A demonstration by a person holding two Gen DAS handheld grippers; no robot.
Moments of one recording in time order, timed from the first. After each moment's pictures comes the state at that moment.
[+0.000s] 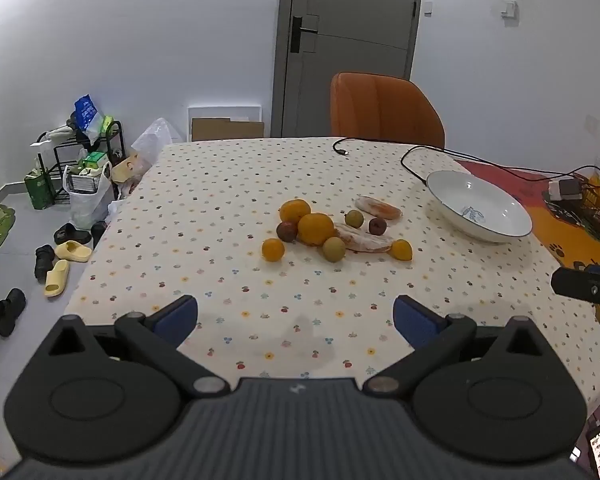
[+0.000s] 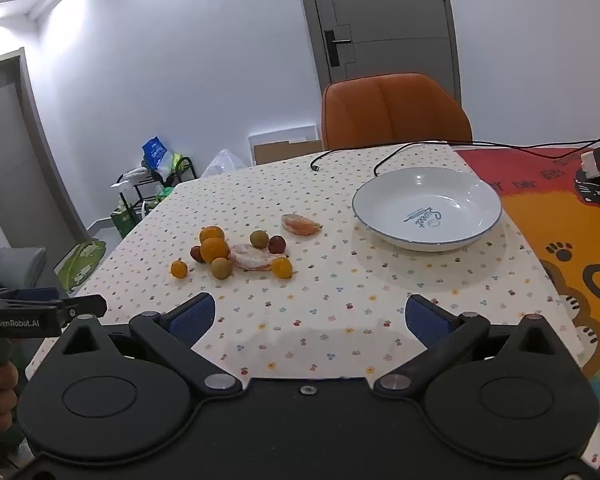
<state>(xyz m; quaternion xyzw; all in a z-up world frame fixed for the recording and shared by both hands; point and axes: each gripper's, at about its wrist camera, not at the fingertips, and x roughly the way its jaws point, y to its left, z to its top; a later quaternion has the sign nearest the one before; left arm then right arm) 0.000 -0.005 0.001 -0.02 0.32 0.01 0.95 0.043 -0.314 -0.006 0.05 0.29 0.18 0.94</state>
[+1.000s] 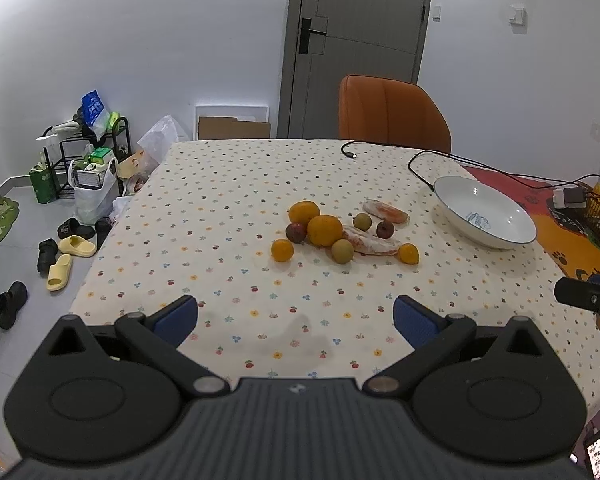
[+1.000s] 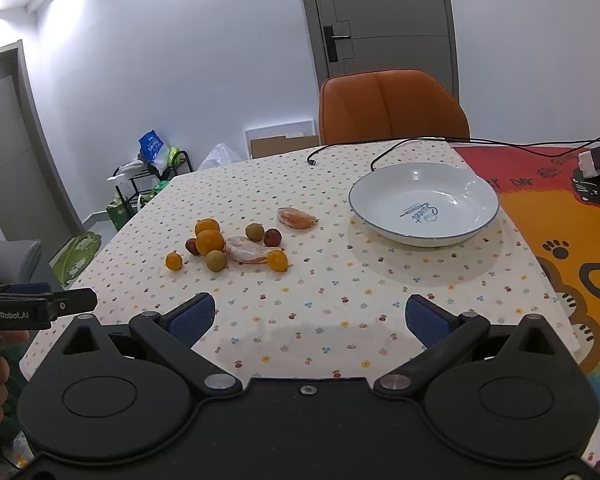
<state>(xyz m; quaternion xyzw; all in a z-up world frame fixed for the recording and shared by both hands) -0.004 0.003 0.000 -0.05 0.31 0.02 0.95 0.040 -0.312 -0.007 0.04 0.29 0.18 0.94</state>
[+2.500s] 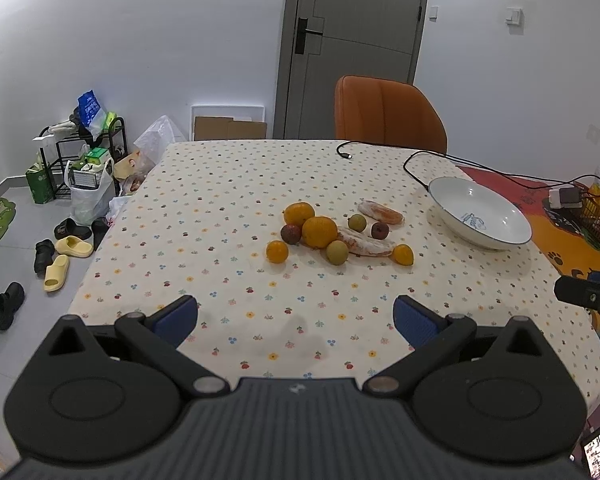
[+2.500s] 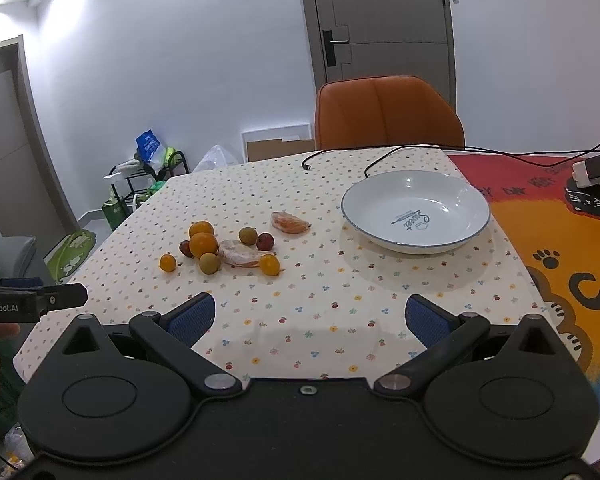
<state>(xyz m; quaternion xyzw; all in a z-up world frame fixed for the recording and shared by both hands) -0.006 0.003 0.004 -0.05 0.31 0.01 0.95 0.040 -0.317 -0.003 0.03 0.29 0.17 0.94</state>
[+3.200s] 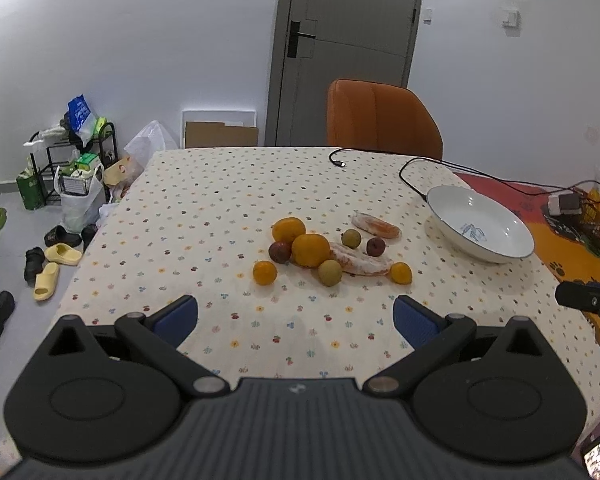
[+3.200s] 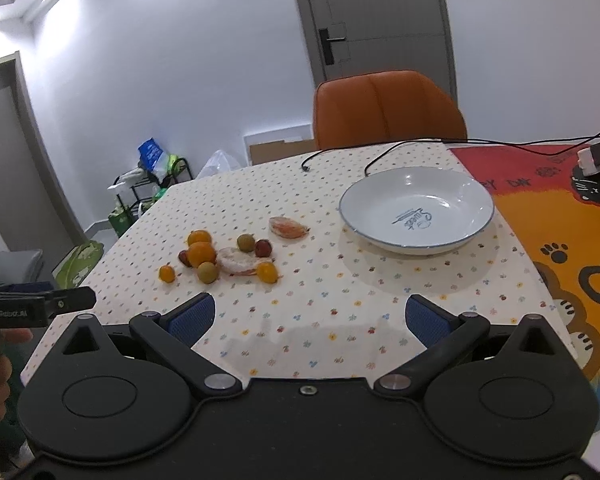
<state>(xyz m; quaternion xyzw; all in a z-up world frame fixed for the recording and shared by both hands) 0.027 0.002 0.000 -0.05 0.30 0.00 0.95 0.057 -0.328 -0.008 0.06 0.29 0.17 0.94</state>
